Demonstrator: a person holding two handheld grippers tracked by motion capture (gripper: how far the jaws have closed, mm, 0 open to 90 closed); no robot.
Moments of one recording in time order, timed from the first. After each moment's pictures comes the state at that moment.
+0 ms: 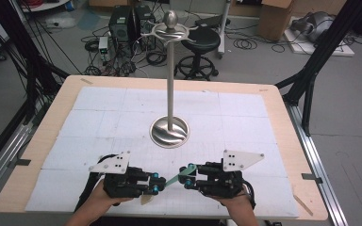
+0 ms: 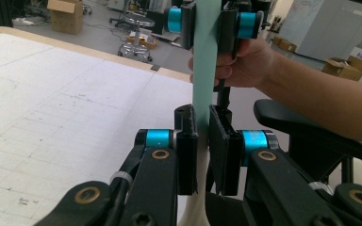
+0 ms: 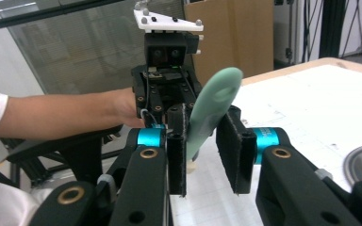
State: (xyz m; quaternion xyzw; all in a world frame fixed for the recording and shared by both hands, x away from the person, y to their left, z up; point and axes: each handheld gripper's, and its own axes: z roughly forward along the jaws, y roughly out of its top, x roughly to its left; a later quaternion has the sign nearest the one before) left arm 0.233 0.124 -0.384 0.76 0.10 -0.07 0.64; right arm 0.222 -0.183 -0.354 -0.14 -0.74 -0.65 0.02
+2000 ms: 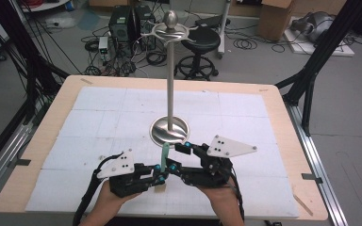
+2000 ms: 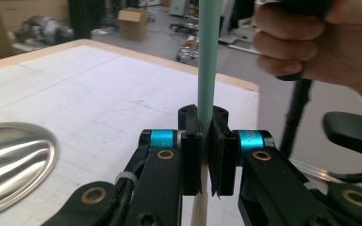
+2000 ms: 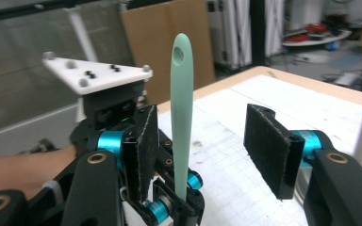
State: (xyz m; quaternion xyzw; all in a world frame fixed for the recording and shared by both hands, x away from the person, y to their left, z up) left arm 0.225 0.109 -0.378 0.76 0.17 0.06 0.62; right arm 0.222 -0.147 -0.312 -0.24 -0.73 -0.63 -0.07
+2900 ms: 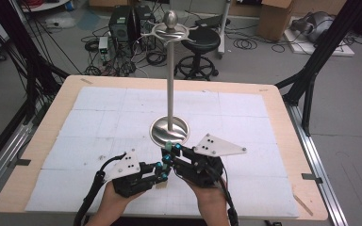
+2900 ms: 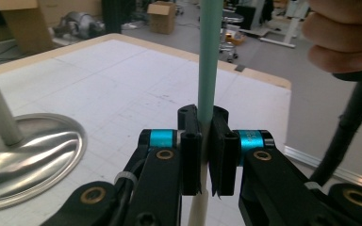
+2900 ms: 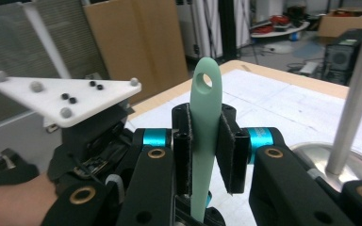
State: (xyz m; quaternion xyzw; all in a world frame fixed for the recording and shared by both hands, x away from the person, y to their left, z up) left arm 0.223 0.100 -0.377 0.76 0.20 0.09 0.61; right arm 0.214 -0.123 -0.301 -0.30 -0.73 -0.60 -0.11
